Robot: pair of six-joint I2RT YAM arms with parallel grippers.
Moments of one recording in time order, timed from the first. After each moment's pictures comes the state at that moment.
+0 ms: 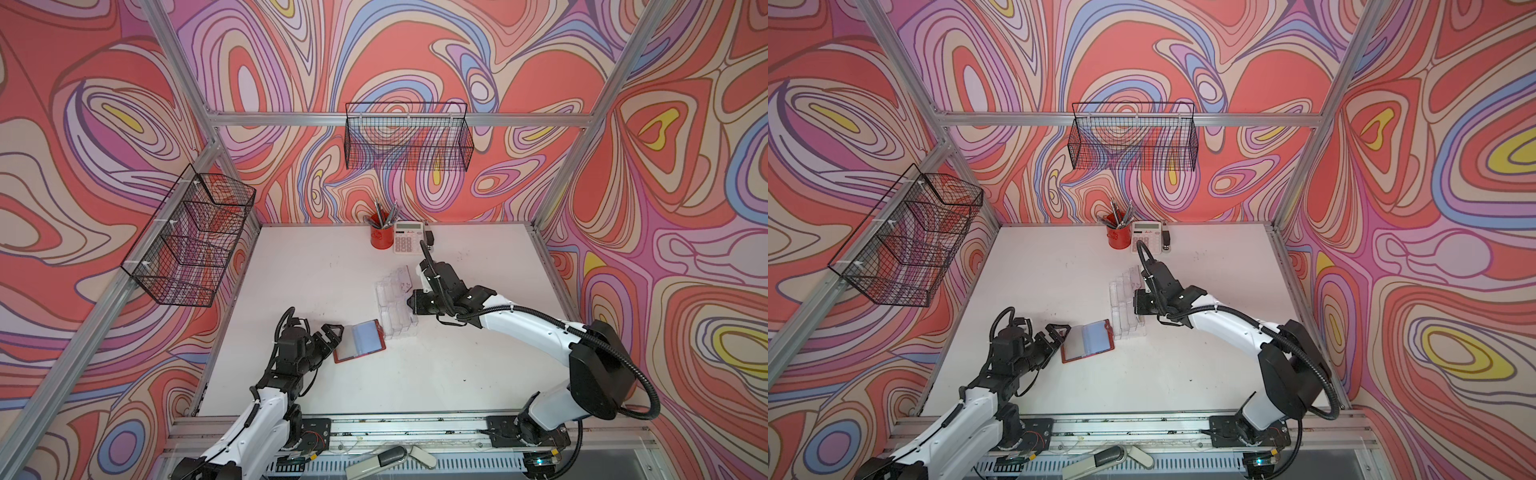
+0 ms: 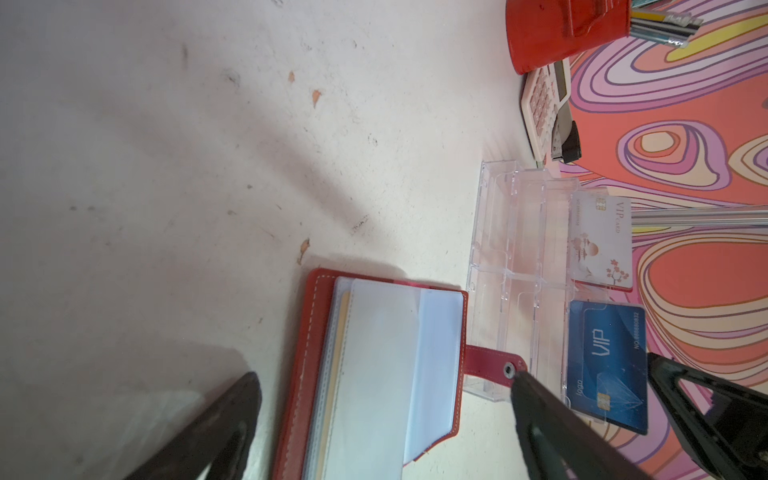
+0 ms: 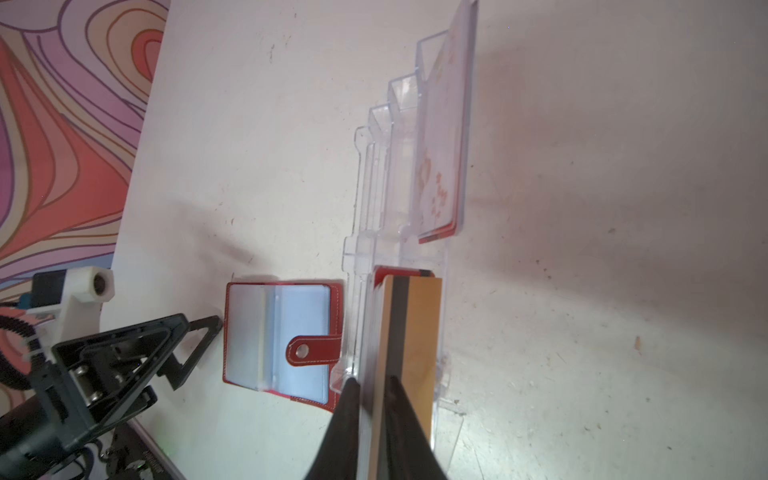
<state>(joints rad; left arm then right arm) -0.14 0.79 0.10 0.07 0.30 -1.01 0.69 1.55 1.08 -0.35 -0.08 0.62</state>
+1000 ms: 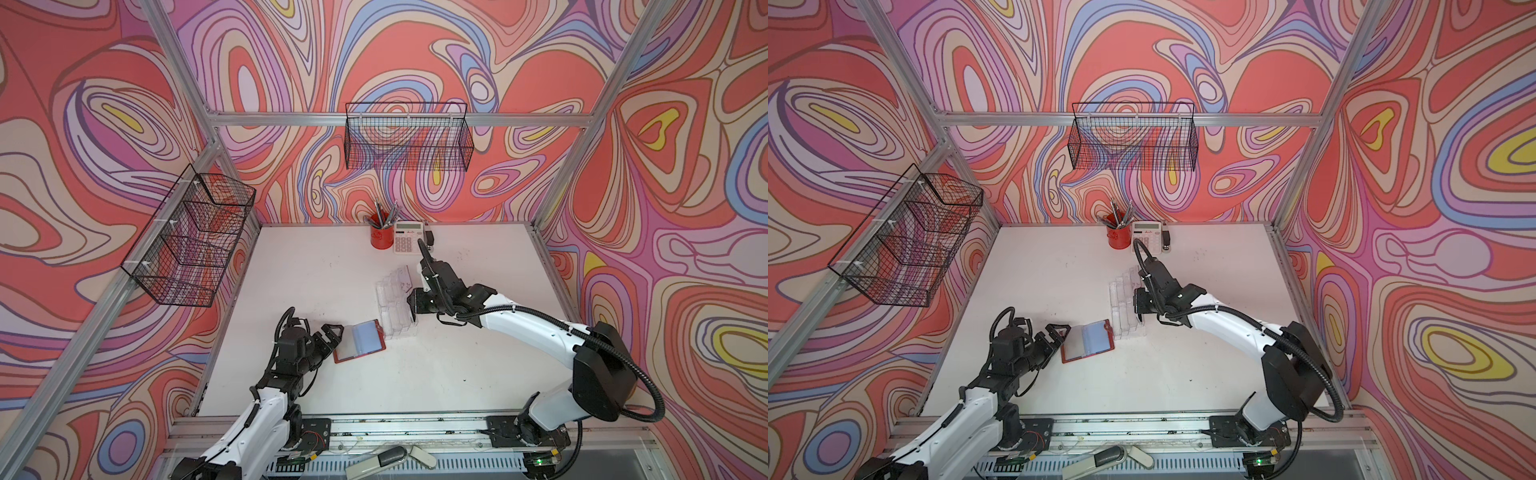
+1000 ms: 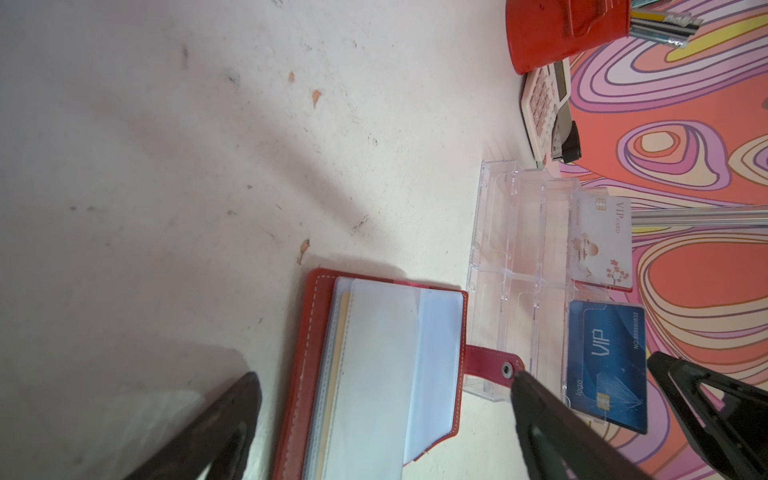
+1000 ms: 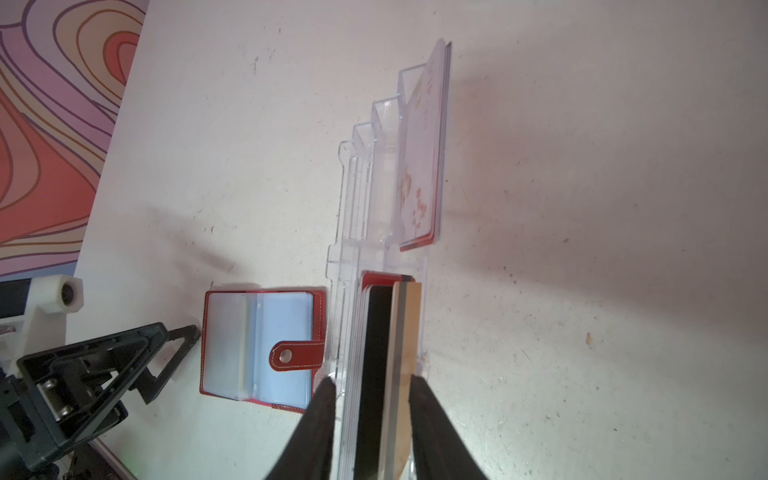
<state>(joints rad) -0.14 0.79 0.10 0.07 0.30 -1.01 0.72 1.54 1.11 -0.40 -0.01 0.60</state>
